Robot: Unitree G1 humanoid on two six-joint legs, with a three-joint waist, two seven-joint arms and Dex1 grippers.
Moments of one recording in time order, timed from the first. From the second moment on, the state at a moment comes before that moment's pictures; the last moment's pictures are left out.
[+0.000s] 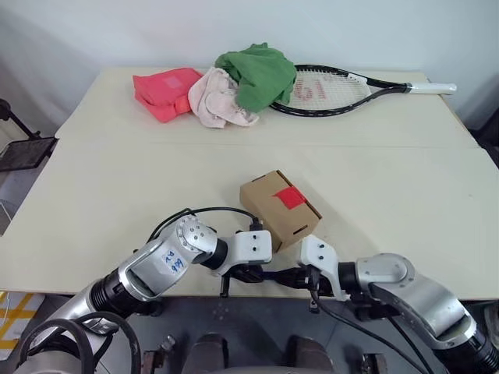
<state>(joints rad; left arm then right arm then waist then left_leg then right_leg) -0.64 0.64 -0.63 -0.46 -0.11 0.96 -0.98 -0.20 -0.72 0.30 -0.55 0.38 0.73 0.86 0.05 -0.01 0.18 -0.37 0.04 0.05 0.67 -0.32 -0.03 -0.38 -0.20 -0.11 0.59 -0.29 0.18</state>
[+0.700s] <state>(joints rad) -0.56 0.60 -0.45 -0.39 -0.11 0.29 -1.02 0.21 -1.33 -0.69 -0.61 1.80 1.11 0.45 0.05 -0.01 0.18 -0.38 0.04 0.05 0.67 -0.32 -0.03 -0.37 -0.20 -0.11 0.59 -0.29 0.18</state>
